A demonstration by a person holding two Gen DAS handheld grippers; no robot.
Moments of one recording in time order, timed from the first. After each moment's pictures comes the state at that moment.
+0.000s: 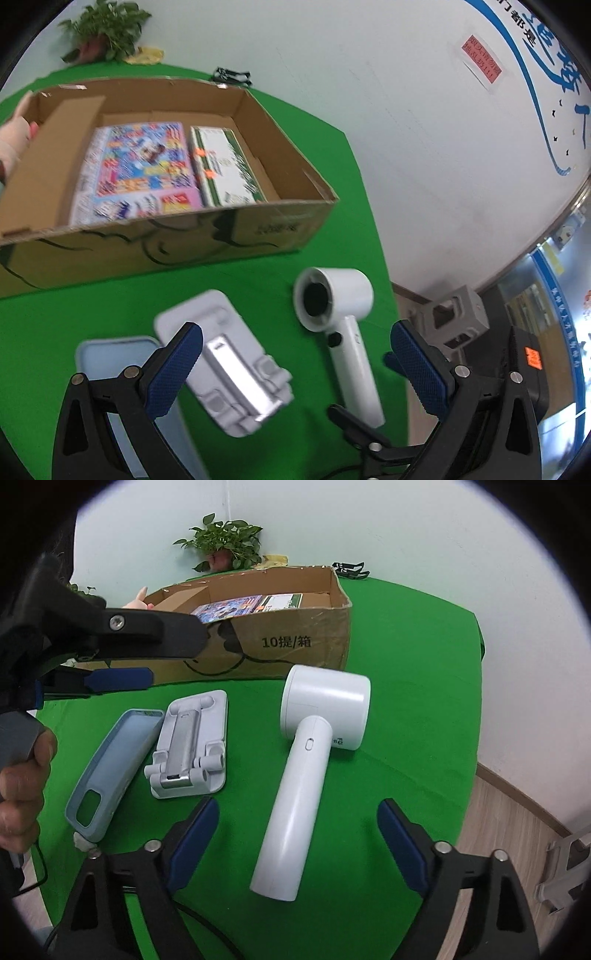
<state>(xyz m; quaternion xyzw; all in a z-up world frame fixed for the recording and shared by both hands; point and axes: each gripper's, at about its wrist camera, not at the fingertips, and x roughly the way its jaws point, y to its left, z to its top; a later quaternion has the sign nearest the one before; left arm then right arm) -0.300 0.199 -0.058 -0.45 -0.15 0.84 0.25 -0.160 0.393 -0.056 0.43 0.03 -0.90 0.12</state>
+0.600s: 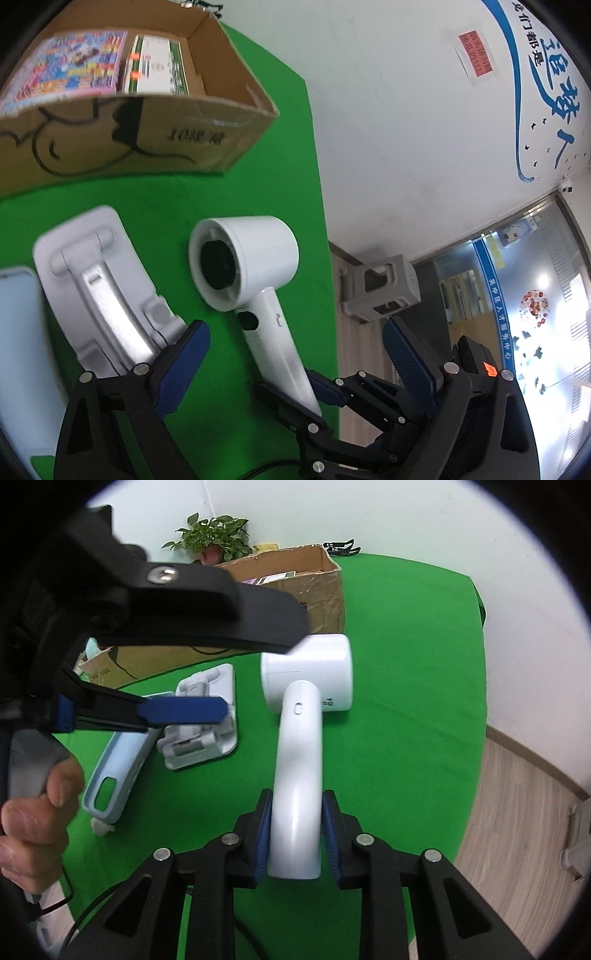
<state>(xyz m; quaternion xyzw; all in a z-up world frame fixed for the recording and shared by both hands) -0.302 0.245 -0.101 -0.53 -0.23 0.74 0.35 -0.134 0.404 -0.066 0.46 -0.03 -0.88 0.13</state>
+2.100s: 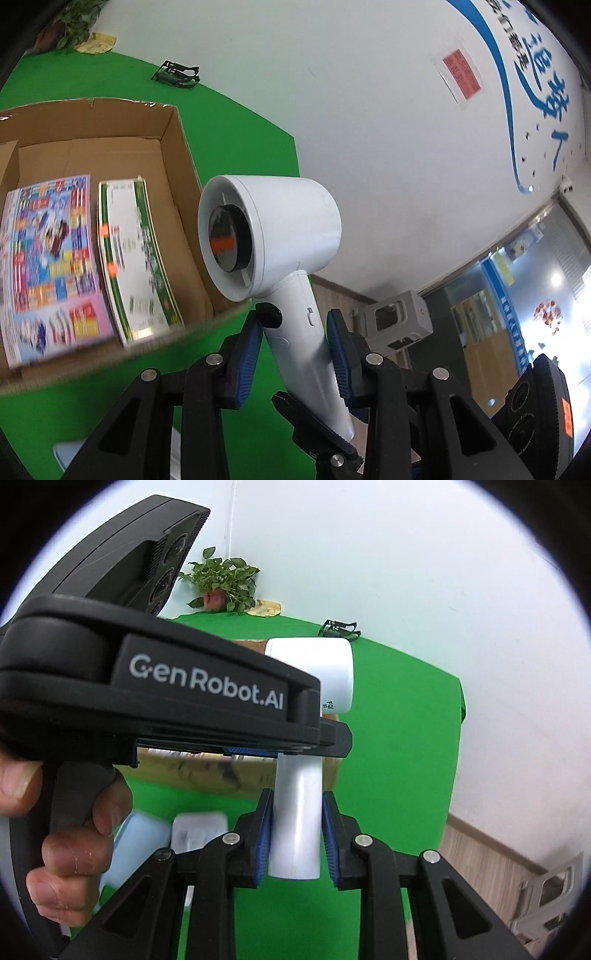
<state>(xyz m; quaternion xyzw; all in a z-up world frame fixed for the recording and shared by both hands) -0.429 0.251 0.021 -0.47 -0.19 0.79 0.35 -0.257 0.374 0.066 0.35 0.09 -0.93 0.09</state>
